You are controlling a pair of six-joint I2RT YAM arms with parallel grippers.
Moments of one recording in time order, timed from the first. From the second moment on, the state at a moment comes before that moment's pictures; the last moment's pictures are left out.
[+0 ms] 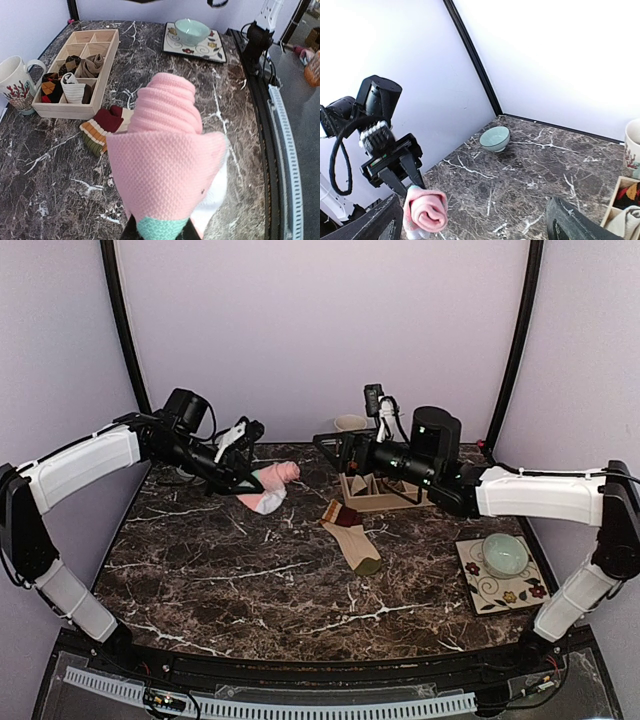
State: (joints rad) left arm -0.44 1.54 1.34 -0.74 0.78 0.70; right arm 0.81 1.54 1.08 0.43 -0.19 0.40
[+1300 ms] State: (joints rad) left arm -0.49 1.52 1.20 0.23 1.50 -0.61; right arm 0.95 1.72 1.27 0.72 -0.54 0.36
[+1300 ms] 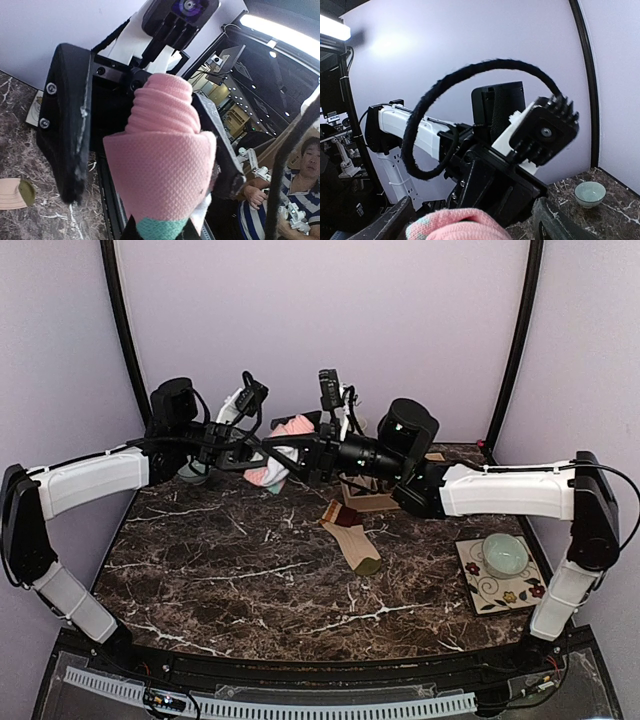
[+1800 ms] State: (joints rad) left arm -0.56 1.53 1.21 0.86 1.54 -1.23; right arm 0.97 1.72 1.31 0.94 -0.70 0.46
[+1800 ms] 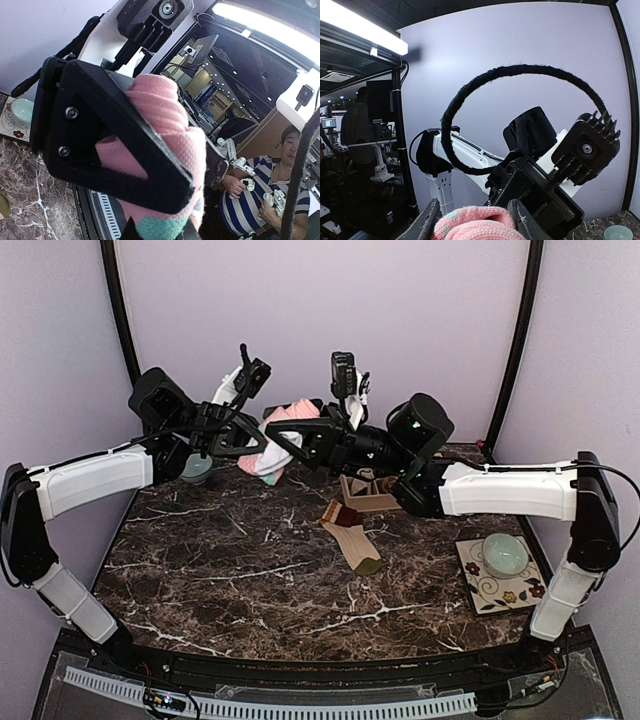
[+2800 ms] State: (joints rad) left arm -0.47 1.54 1.28 0.66 1.54 -1.12; right arm 0.88 1.56 1.24 0.53 -0.55 0.32
